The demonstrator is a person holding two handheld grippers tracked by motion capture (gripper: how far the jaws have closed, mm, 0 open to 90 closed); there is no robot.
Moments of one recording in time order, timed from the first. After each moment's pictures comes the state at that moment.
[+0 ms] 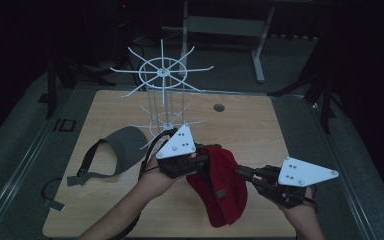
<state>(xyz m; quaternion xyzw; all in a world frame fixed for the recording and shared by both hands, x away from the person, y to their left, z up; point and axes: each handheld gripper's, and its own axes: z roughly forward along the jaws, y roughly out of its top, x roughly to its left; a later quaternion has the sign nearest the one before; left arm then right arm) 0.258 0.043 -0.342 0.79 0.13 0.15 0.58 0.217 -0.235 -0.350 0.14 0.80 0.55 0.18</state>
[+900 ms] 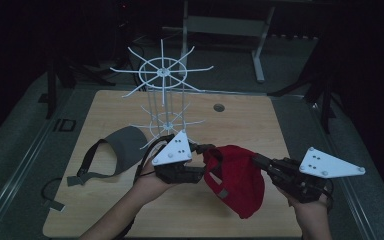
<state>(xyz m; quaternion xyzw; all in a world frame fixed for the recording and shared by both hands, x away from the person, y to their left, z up) 0.250 0.052 -0.351 0.79 0.11 0.15 0.58 0.217 -0.257 -0.330 0.22 0.77 0.57 0.21</state>
